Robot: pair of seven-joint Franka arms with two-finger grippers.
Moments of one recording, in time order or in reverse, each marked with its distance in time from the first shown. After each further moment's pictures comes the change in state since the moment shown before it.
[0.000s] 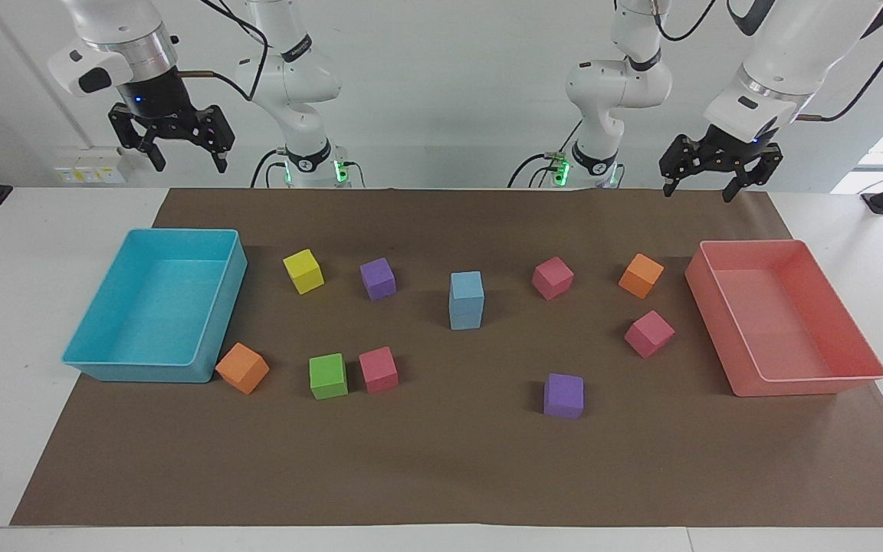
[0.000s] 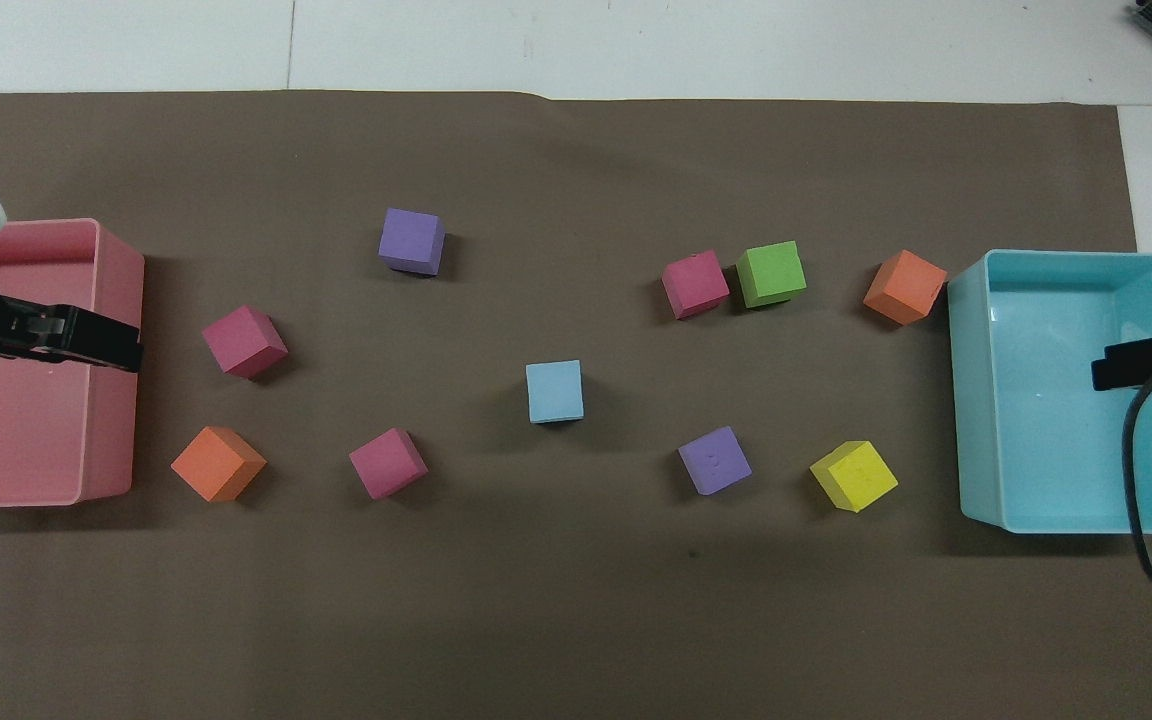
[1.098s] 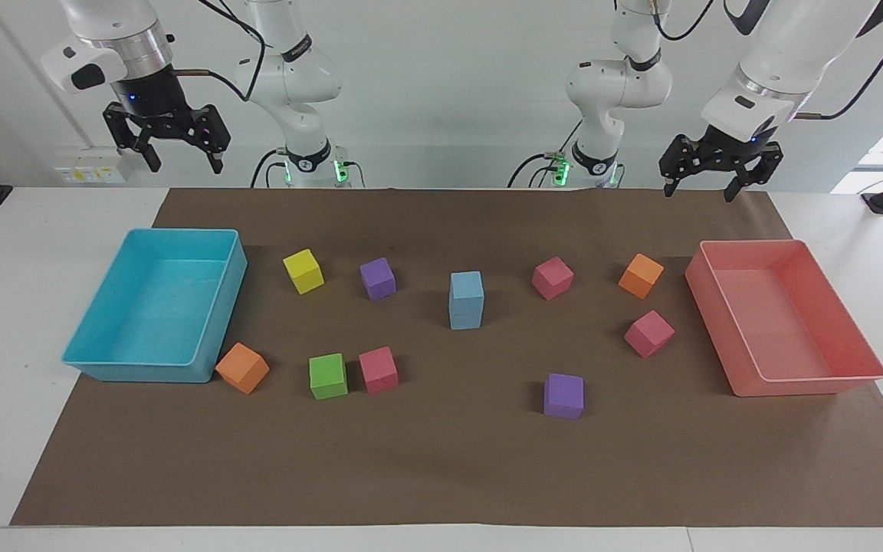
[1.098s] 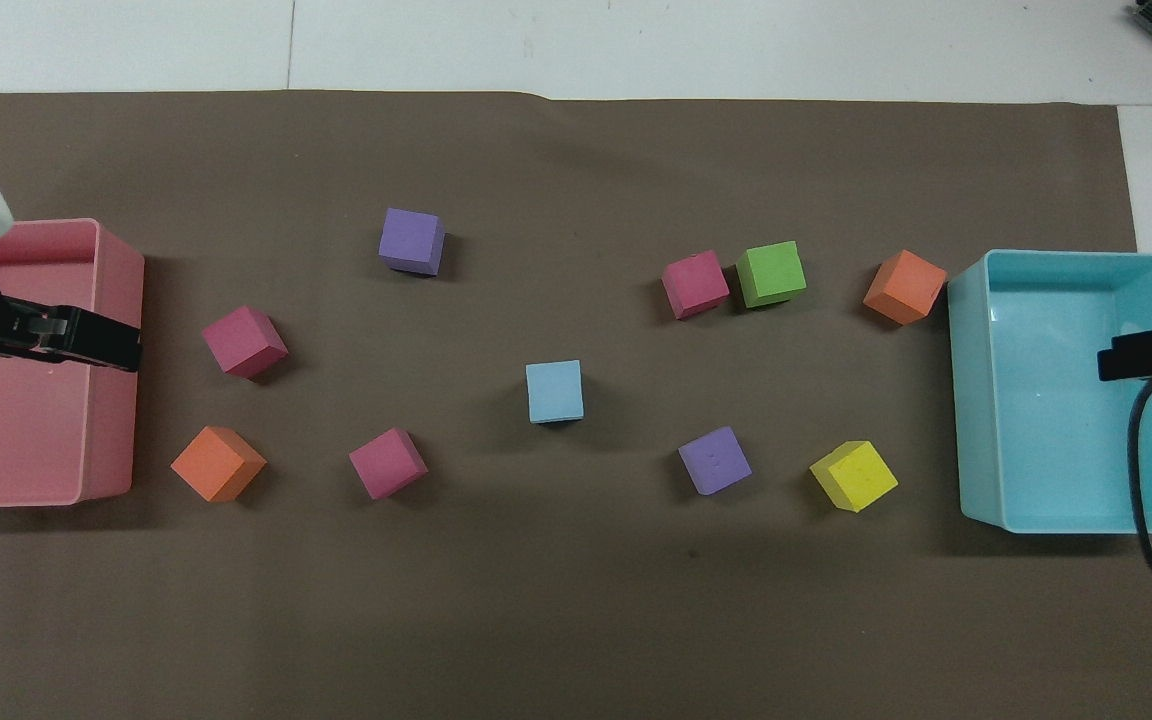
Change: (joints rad) left arm -0.003 0.000 -0.005 0.003 0.021 0.000 0.000; right arm 0.000 0.002 -0.001 0.006 -0.001 0.019 0.000
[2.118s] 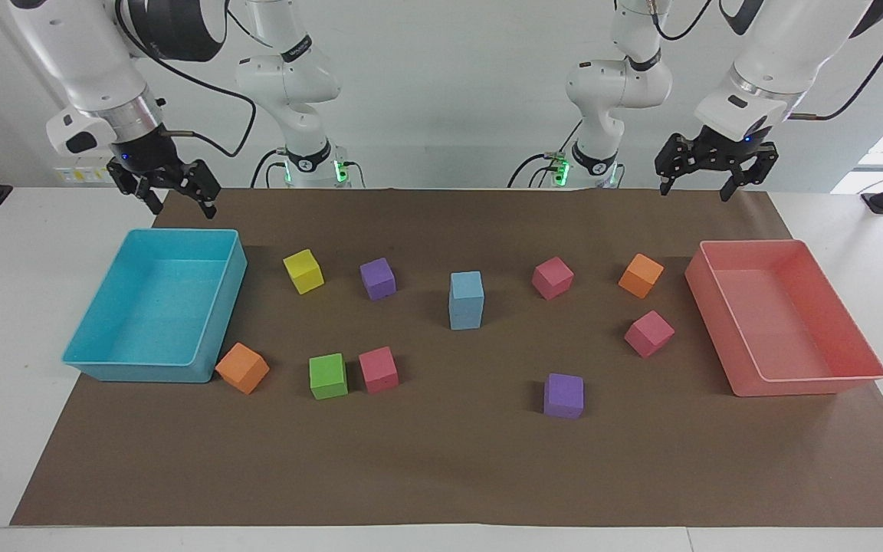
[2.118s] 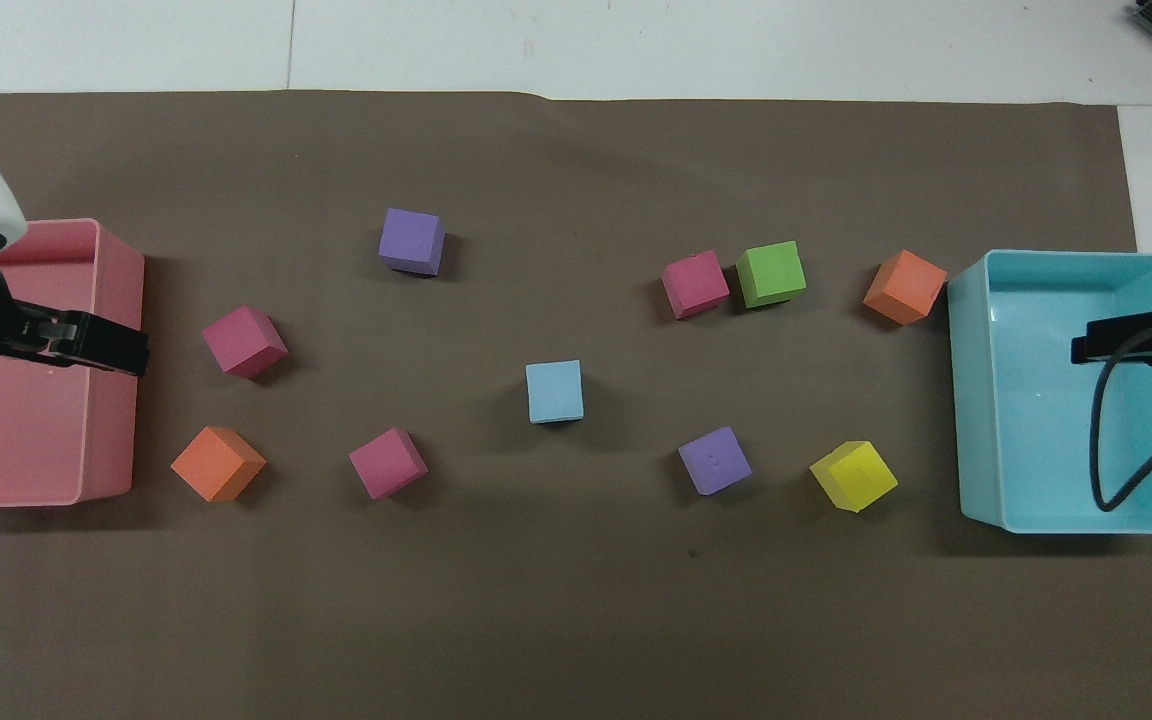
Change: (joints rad) left arm -0.004 0.000 -0.008 0.000 0.004 -0.003 0.005; right arm -0.020 -0.008 -0.064 -0.174 0.052 0.209 0.007
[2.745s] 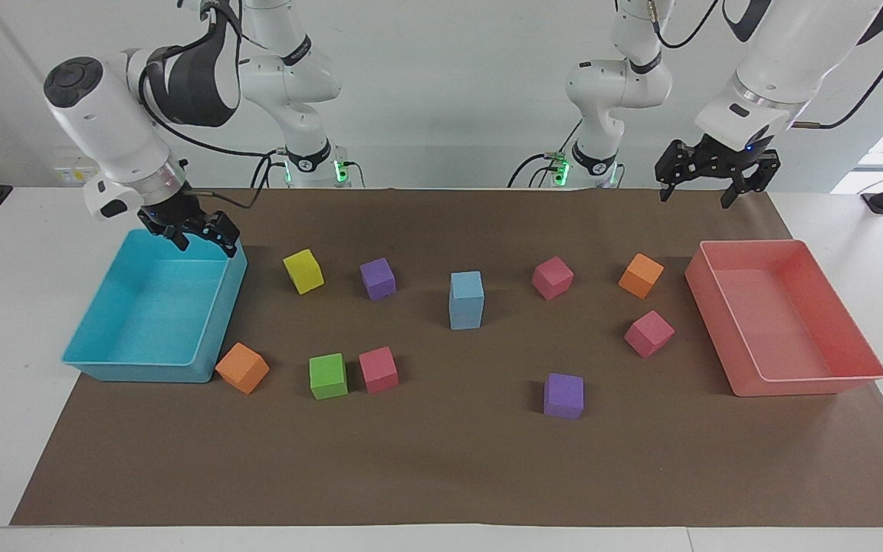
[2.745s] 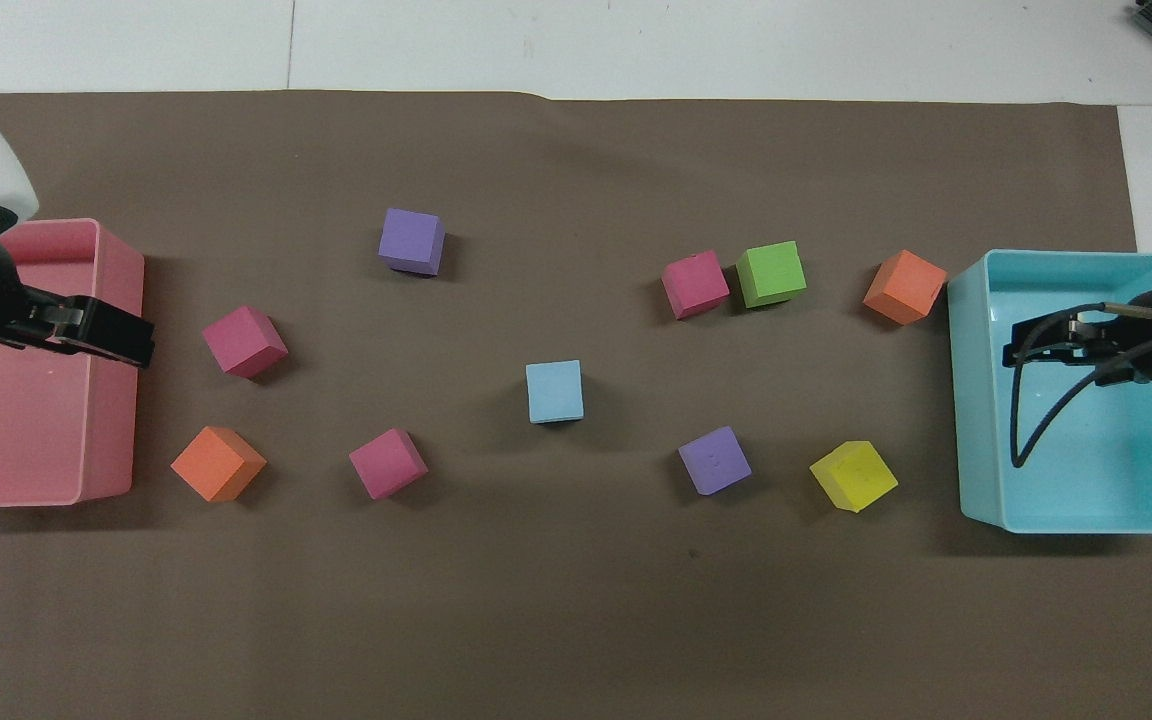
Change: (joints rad) left arm -0.003 0.046 -0.004 0.068 0.000 -0.061 0.013; right arm -0.001 0.099 -0.026 -0.116 0.033 0.087 0.052
